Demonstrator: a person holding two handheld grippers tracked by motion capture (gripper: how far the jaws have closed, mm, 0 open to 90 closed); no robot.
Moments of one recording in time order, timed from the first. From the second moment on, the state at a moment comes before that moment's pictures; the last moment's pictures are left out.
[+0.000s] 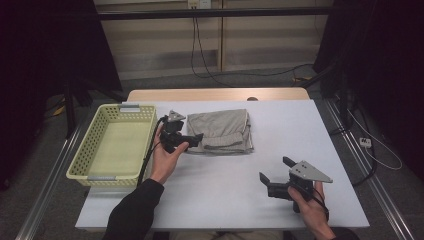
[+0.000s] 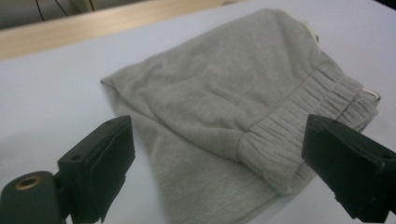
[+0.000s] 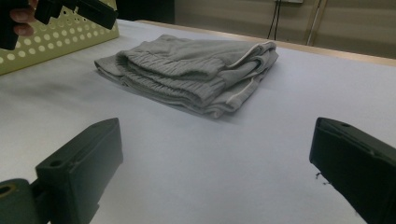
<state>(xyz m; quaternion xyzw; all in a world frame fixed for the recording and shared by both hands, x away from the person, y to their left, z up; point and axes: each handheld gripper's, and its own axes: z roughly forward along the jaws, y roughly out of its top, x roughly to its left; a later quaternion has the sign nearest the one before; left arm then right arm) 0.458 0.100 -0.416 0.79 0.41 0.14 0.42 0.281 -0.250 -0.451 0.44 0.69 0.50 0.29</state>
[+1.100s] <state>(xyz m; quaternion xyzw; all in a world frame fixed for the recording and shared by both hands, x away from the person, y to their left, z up) 0.522 0.082 -0.446 0.79 0.46 0.09 0.40 0.281 -0.248 -0.452 0.43 0.70 0.49 0.28</state>
